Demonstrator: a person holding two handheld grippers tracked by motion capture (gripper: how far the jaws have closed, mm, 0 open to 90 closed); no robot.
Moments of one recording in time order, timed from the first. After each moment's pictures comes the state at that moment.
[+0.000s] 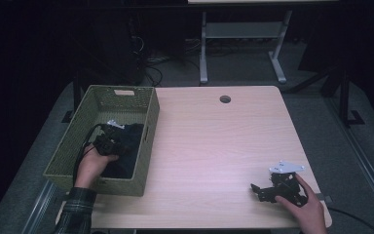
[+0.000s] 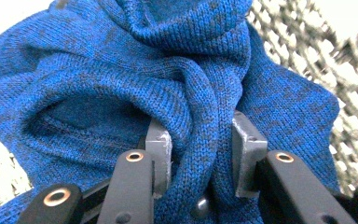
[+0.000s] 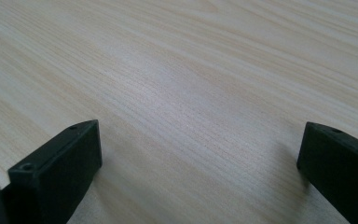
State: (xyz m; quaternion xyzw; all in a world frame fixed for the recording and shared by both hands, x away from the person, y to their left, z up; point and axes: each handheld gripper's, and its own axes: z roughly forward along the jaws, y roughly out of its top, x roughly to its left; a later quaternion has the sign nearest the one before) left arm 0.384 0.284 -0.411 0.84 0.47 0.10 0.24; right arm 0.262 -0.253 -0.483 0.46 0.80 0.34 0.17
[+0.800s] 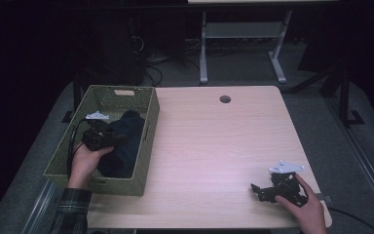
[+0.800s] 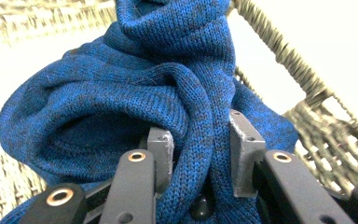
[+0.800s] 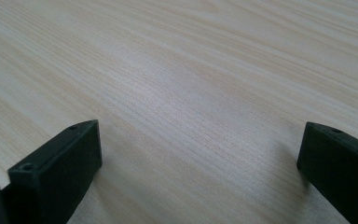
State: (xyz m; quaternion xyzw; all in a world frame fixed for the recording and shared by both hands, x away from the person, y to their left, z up) left arm 0.375 0.305 -0.379 0.79 0.47 0.12 0.37; right arm 0.263 -0.253 -0.483 0.46 0.80 0.34 0.17
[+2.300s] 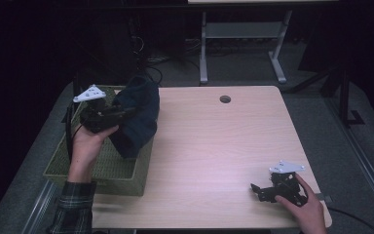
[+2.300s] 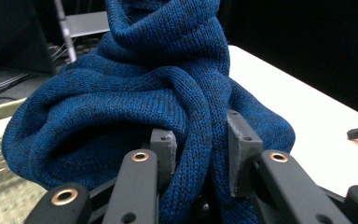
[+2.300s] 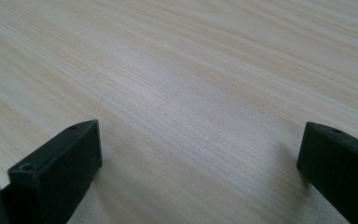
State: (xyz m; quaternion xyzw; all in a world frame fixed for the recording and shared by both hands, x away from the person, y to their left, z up) left arm 0.361 0.261 -0.288 0.76 0.37 0.18 0.50; right arm 0.263 -0.253 -0.483 0.46 0.80 0.34 0.17
